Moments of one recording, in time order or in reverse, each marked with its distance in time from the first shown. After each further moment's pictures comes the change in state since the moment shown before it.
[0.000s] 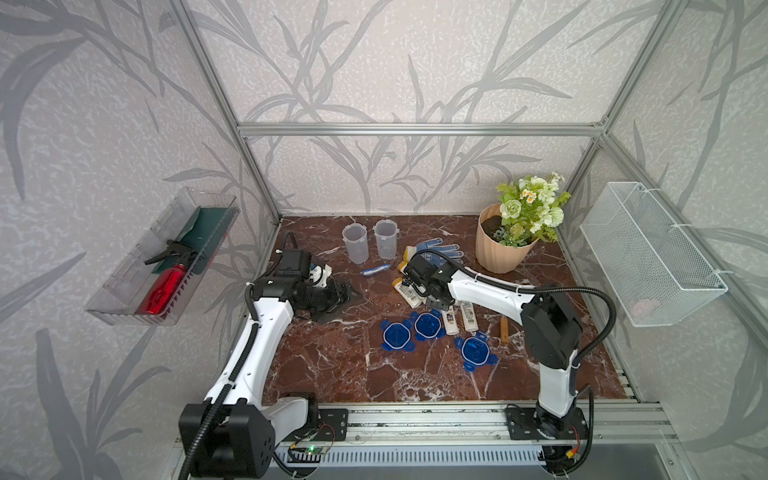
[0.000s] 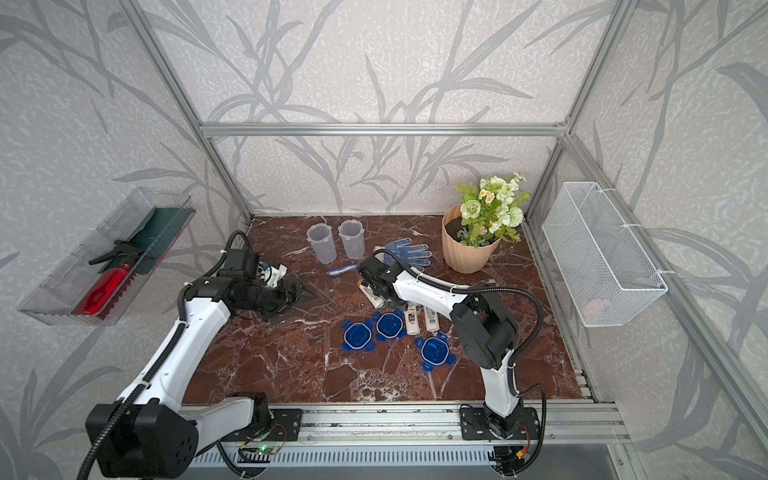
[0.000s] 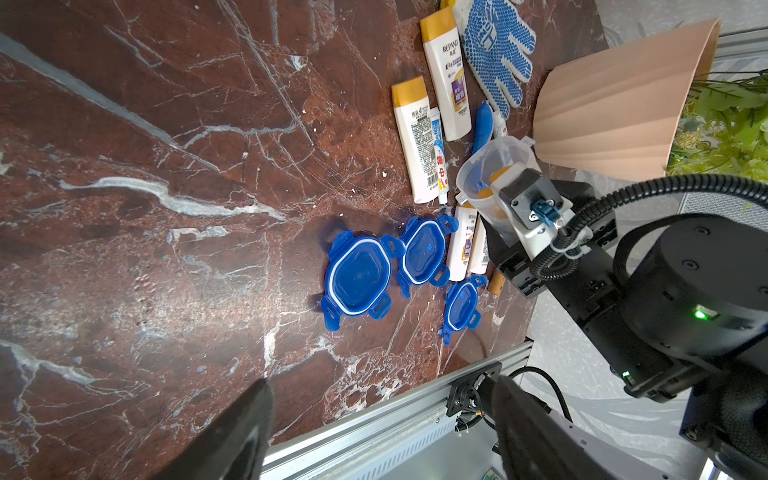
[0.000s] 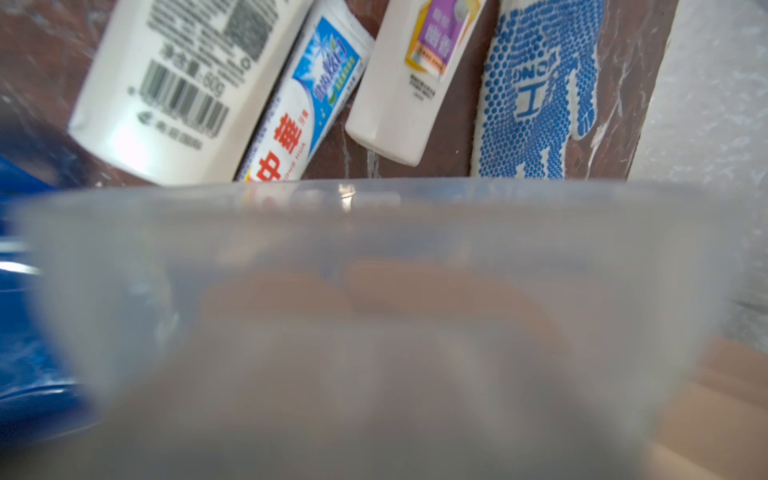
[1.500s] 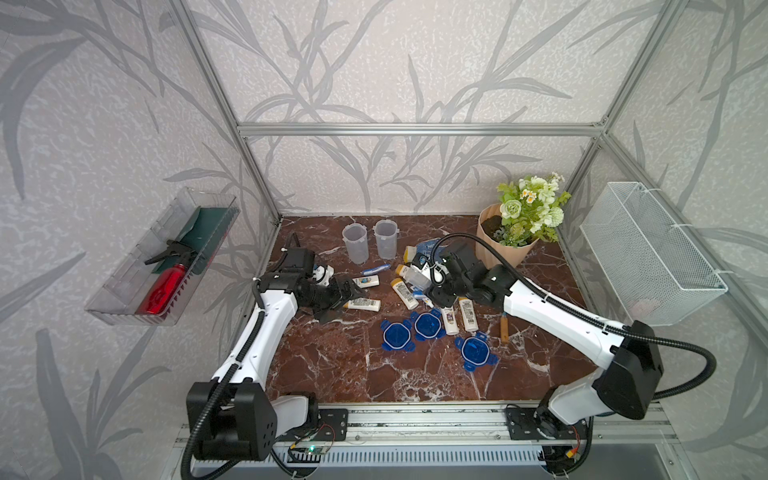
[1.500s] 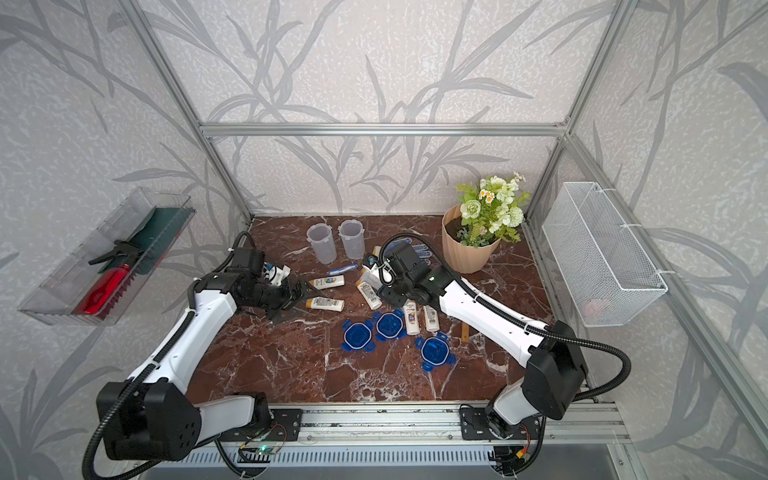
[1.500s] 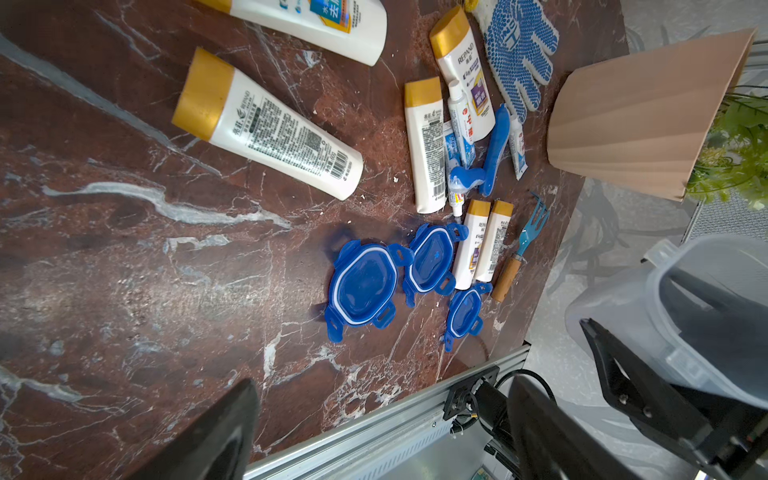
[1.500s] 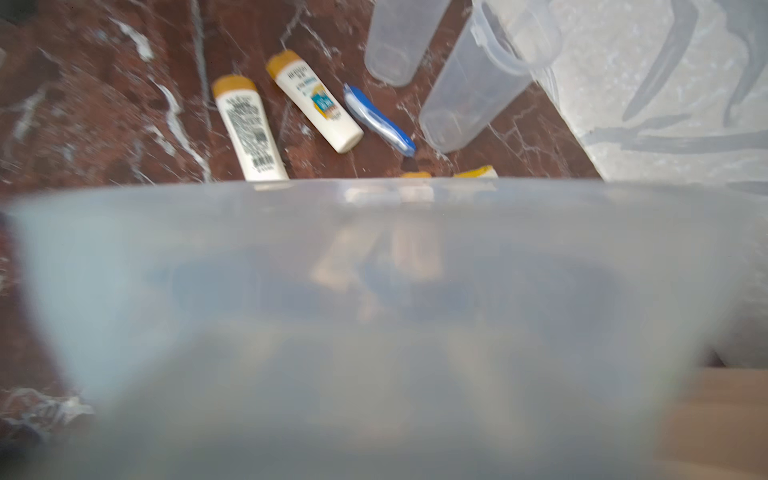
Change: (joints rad) left arm 0.000 0.079 -0.002 0.044 0.006 -0.019; right arm -0.038 -0.477 -0.249 0.304 -0.536 0.183
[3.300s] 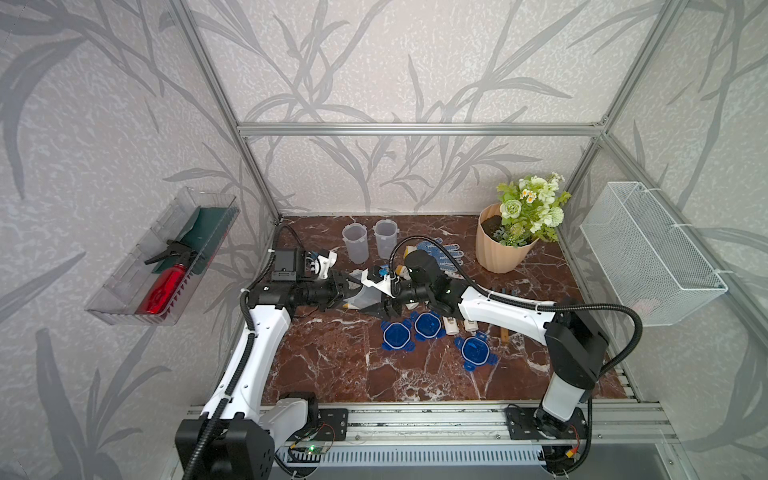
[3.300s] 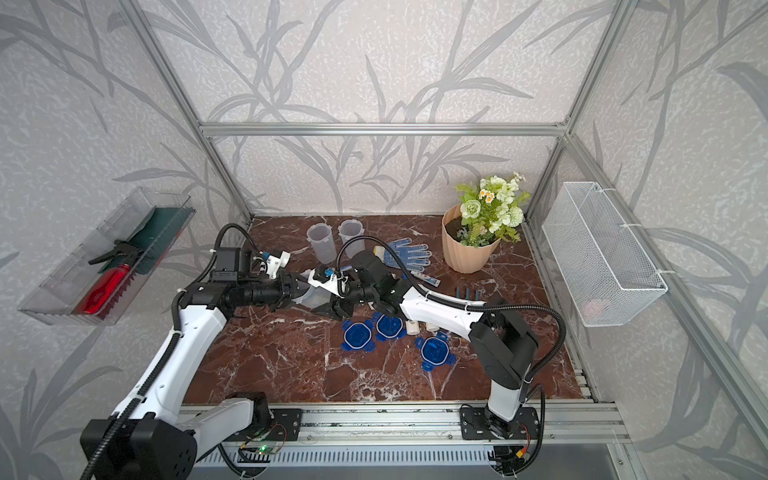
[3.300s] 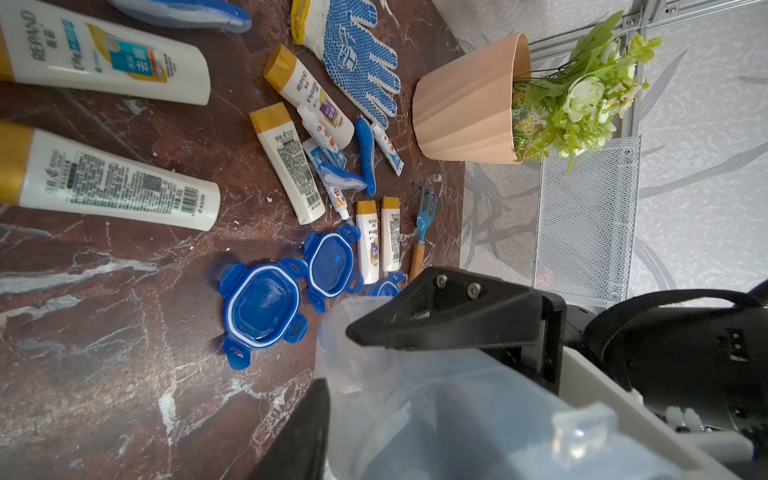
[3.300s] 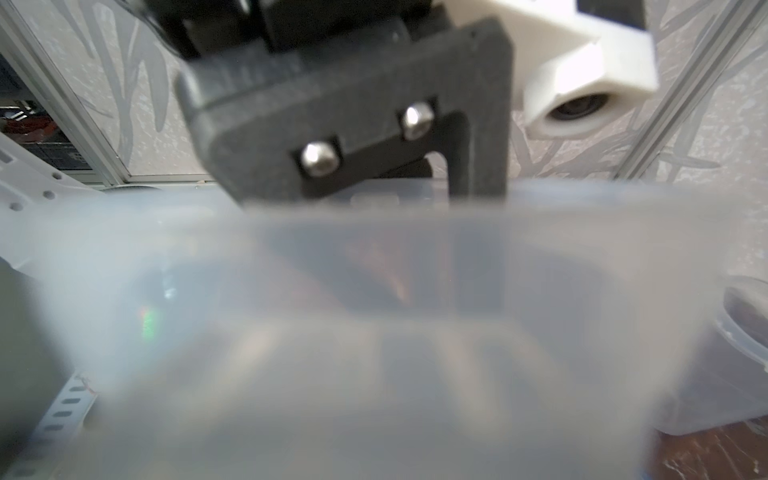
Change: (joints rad) left arm 0.000 -0.133 -0.015 0.139 0.213 -0.010; right arm 0.129 0.278 0.006 0.670 -0.583 0.067
